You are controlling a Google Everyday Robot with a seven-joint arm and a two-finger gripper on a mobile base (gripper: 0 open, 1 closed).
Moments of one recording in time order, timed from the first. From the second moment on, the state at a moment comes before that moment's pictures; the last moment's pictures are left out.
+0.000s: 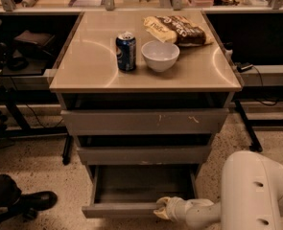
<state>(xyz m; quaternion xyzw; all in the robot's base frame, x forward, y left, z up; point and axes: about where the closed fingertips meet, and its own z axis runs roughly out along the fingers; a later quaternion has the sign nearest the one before) 0.488 -0.097 0.185 -0.45 0.82 0.15 0.32</state>
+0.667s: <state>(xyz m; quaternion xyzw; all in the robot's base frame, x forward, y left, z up) 0.470 -0.101 0.186 -0.45 0.81 0.14 0.33</state>
